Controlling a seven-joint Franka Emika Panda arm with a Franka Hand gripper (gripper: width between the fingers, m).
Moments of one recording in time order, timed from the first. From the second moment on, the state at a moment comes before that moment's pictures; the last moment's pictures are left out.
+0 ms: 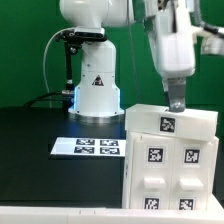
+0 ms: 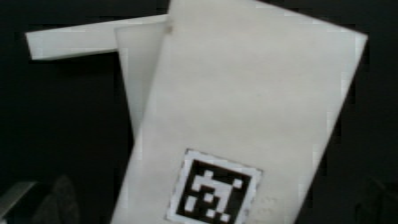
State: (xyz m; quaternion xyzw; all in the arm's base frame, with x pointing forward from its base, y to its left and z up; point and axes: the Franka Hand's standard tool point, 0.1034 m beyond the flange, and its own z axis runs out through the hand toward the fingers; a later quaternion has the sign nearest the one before) arm 0.632 0.080 0.180 -0.71 0.69 0.03 0.09
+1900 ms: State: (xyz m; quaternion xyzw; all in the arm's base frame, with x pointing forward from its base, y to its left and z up) arm 0.636 0.083 0.176 -0.97 -0.25 -0.01 0.01
